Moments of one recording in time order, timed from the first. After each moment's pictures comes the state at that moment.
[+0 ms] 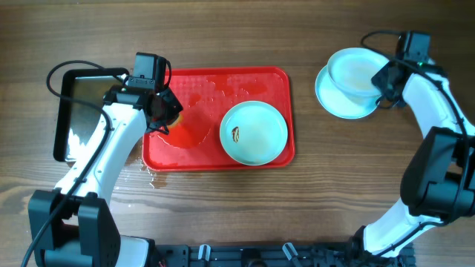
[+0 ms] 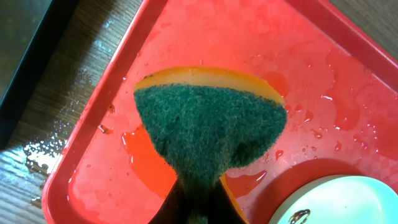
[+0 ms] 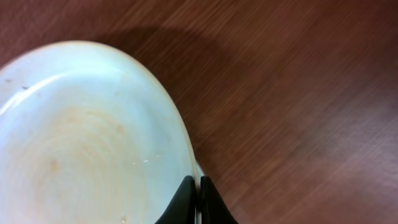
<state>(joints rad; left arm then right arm) -0.16 1.59 1.15 -0.79 -0.05 -0.72 -0.21 1.89 1.29 -0.55 0.19 0.58</state>
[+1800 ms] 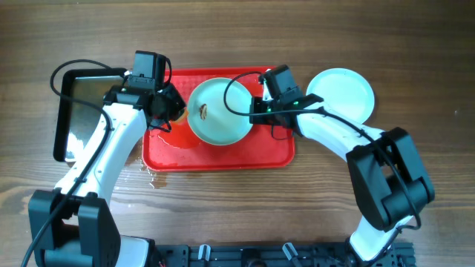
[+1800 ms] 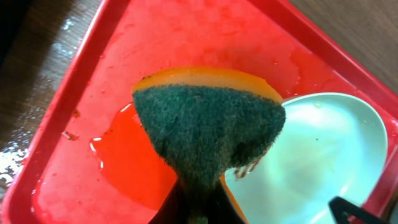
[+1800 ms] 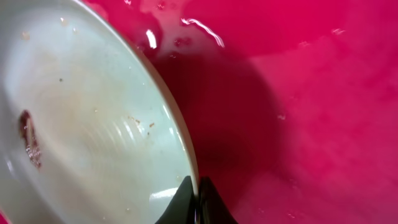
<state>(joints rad) -0.16 1.59 1.15 -0.73 0.03 -0.72 0.48 1.89 1.10 -0.23 -0.24 0.52</state>
